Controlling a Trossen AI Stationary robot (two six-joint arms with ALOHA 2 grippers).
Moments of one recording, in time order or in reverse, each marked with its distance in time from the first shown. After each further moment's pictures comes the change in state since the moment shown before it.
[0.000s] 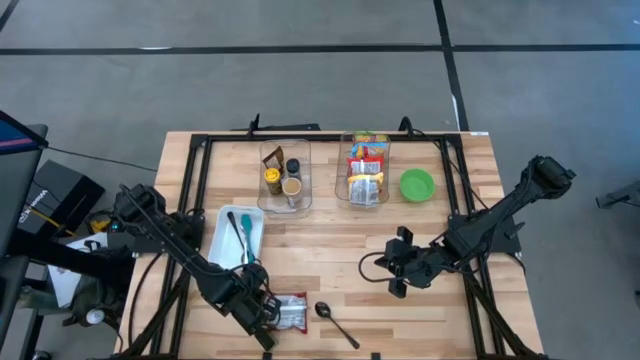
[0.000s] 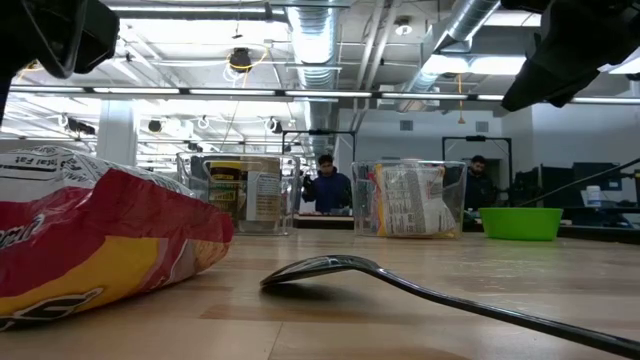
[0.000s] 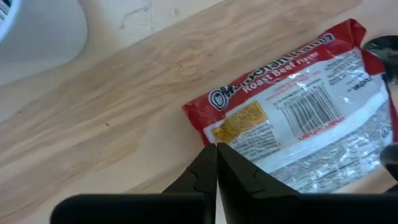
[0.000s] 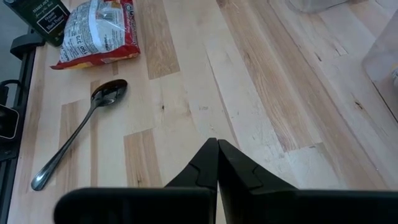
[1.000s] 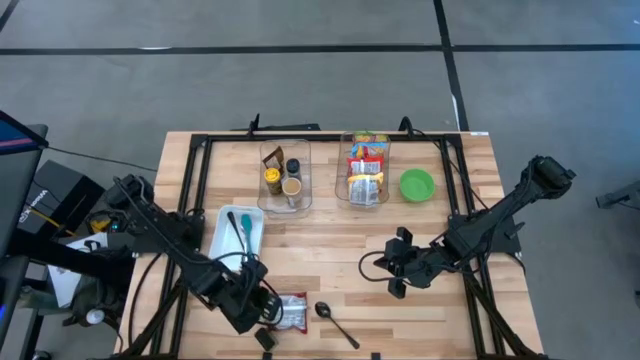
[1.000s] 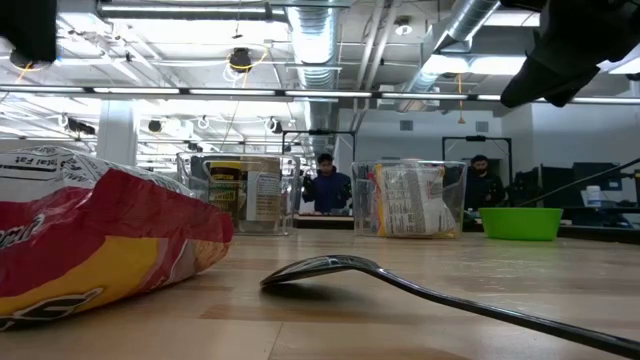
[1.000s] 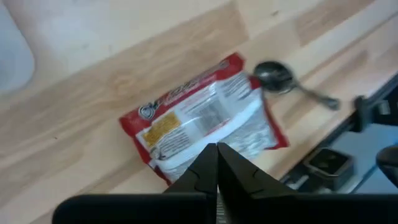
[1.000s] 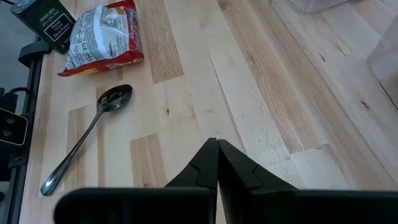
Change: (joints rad) left arm -0.010 -0.116 0.052 0.027 -0.125 0.044; right arm 0.000 0.000 0.000 0.016 -0.003 0.020
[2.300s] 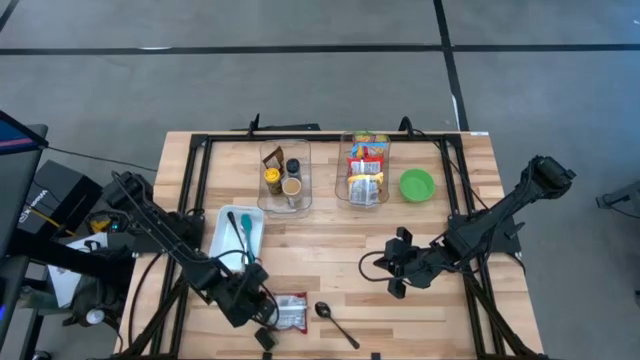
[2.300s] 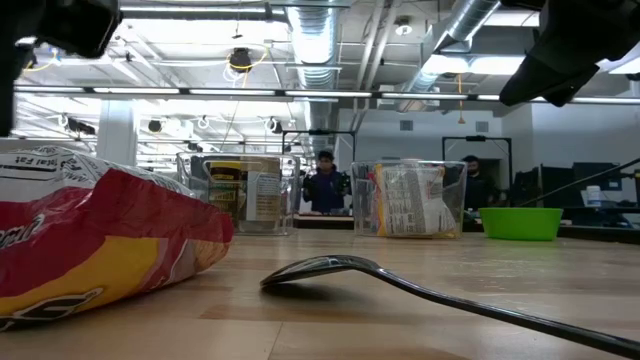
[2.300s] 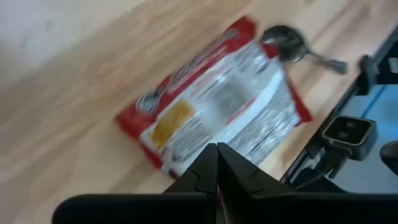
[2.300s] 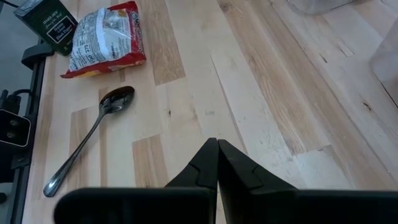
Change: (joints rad) left arm -0.012 -0.046 -0.262 0.350 0.049 0.146; right arm 0.000 0.000 0.000 0.010 0.000 -0.001
